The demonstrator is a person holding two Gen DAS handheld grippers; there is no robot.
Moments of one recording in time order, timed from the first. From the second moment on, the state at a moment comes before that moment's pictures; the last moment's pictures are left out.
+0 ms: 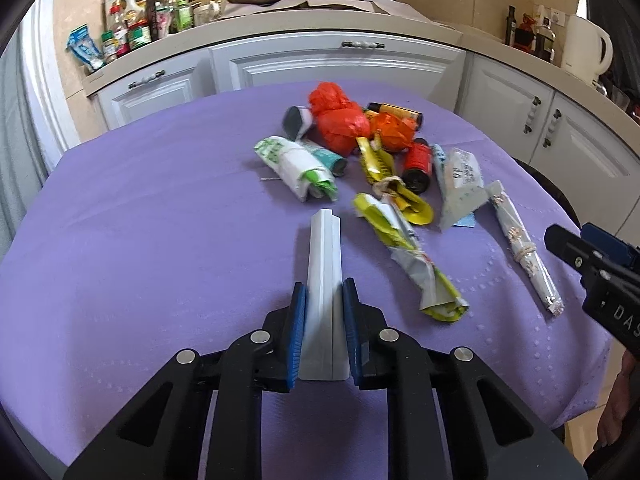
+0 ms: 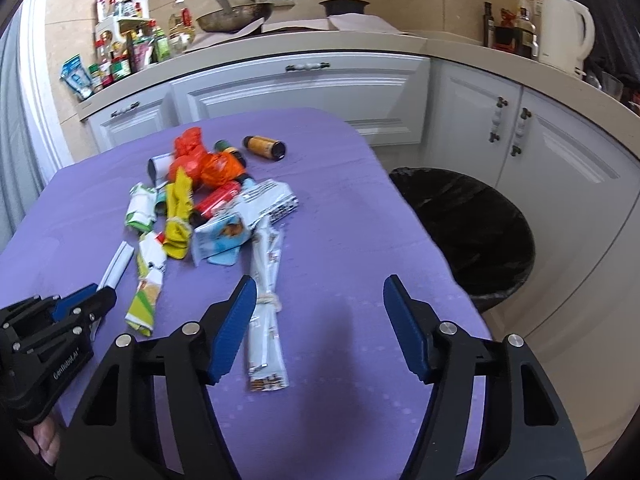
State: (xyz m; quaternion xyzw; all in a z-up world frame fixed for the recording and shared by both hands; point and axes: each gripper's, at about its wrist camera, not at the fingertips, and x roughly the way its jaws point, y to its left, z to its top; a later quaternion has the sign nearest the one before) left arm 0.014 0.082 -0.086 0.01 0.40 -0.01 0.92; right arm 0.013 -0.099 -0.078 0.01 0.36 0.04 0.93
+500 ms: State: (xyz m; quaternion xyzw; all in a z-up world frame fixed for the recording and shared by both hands) left arm 0.012 0.111 -0.087 -0.02 0.40 0.02 0.92; right arm 0.016 -0.079 -0.099 -0.02 0.37 0.07 0.93
